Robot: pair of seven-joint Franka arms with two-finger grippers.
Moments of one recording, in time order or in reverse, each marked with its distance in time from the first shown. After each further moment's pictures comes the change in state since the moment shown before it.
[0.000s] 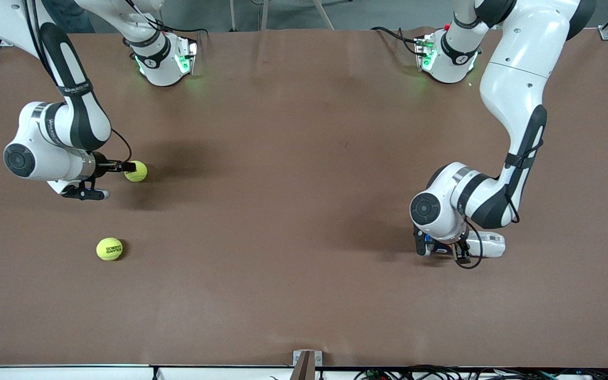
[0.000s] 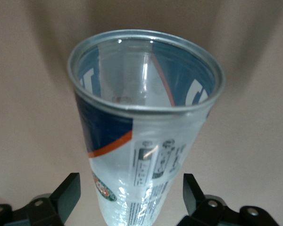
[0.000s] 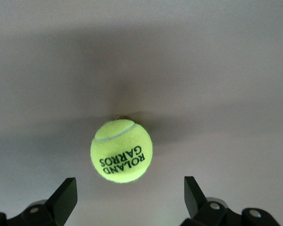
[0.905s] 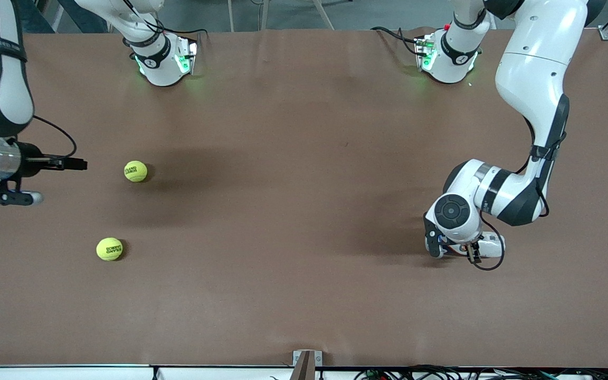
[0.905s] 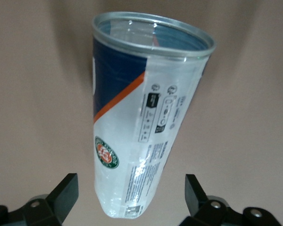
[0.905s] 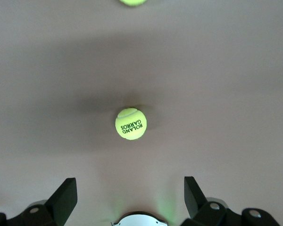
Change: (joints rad) left arm 0.045 -0.056 -0.001 0.000 -0.143 0.000 0.105; right arm -0.010 -0.050 -0.003 0.428 0.000 -0.480 0.000
